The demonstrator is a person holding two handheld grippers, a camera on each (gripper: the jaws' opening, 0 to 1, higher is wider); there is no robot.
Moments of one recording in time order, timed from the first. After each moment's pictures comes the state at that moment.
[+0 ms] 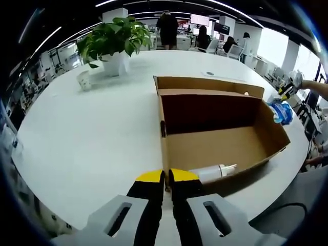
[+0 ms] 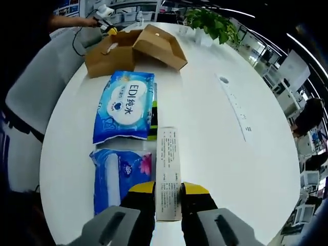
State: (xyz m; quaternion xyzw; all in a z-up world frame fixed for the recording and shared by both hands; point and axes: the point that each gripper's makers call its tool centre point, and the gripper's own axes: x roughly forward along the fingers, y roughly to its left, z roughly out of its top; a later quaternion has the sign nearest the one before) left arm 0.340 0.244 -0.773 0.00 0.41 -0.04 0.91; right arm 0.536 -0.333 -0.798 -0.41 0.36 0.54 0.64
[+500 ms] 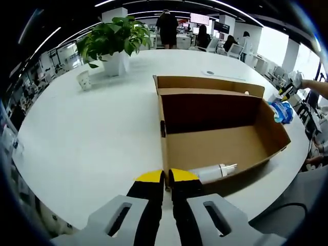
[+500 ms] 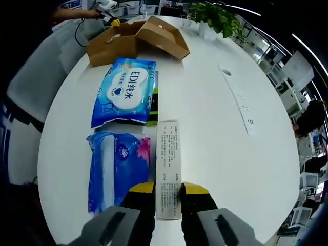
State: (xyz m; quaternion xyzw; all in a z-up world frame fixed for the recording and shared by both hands) left arm 0.339 0.243 -0.773 0.00 0.41 -0.04 0.91; right arm 0.538 -0.351 -0.807 -0.43 0.37 0.54 0.62
